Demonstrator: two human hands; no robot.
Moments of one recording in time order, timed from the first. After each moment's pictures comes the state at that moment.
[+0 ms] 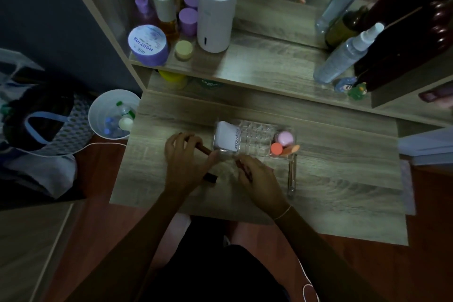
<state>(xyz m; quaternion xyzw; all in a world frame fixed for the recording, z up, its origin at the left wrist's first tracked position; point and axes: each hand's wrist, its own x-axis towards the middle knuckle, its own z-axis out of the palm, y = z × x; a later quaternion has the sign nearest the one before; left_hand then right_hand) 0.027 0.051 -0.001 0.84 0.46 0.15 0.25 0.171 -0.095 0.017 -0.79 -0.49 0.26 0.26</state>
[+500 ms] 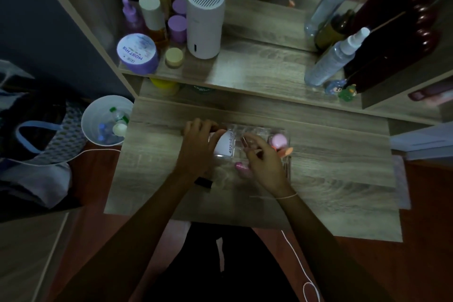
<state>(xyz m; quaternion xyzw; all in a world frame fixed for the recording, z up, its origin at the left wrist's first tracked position) 0.080 0.074 0.031 0.91 0.32 0.10 0.23 0.201 -0.063 0.049 -0.79 -0.29 0.33 0.42</state>
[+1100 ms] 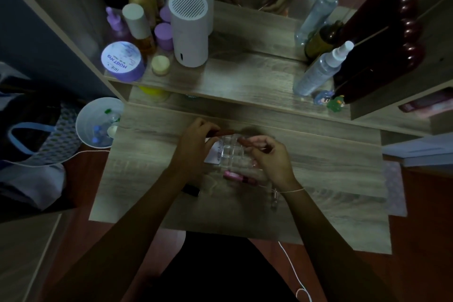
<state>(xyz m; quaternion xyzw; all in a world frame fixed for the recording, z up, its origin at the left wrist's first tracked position) 0.114 0.078 0.051 0.86 0.34 0.15 0.36 0.253 -0.062 0.061 -0.78 -0.17 0.38 0.47</state>
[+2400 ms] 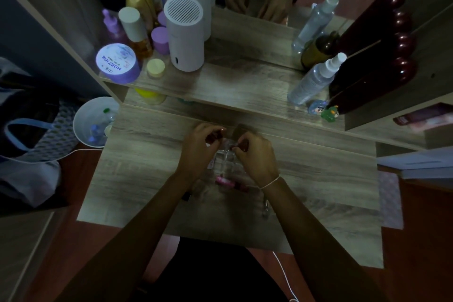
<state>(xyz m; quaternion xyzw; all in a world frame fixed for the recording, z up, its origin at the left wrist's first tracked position) 0.138 0.060 0.047 0.79 0.37 0.25 0.42 0.264 -0.033 0.057 -0.86 -0.40 0.22 0.20</state>
